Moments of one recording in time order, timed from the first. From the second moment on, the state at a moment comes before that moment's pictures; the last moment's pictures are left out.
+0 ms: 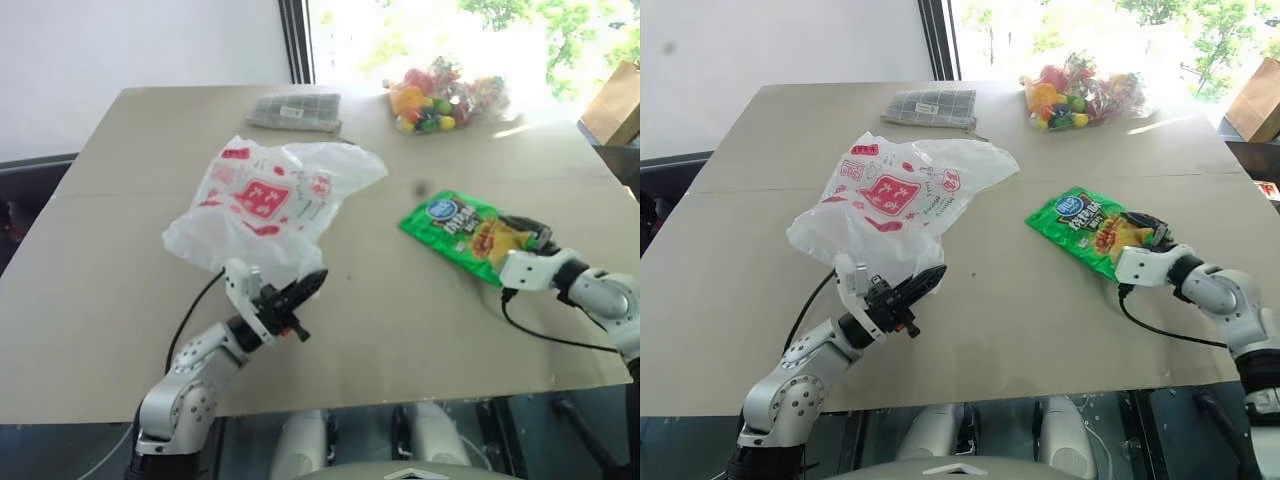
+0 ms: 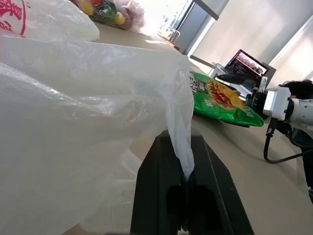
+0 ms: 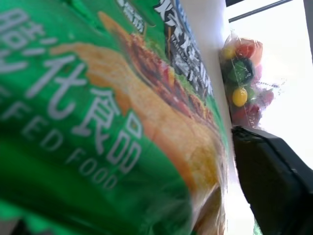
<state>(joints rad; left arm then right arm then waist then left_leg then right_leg) 0.08 0.34 0.07 -0.38 -0.72 0.43 -0.66 -0.34 -0.78 0.03 0.50 -0.43 -0.70 0.41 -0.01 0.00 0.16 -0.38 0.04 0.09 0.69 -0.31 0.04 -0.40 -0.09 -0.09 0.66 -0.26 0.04</state>
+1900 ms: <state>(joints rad) 0.19 0.23 0.12 -0.52 -0.85 0.32 -0.61 -0.71 -0.40 0.27 0.61 -0.30 -0.77 0.54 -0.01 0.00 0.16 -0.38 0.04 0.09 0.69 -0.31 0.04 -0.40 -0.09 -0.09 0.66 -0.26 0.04</state>
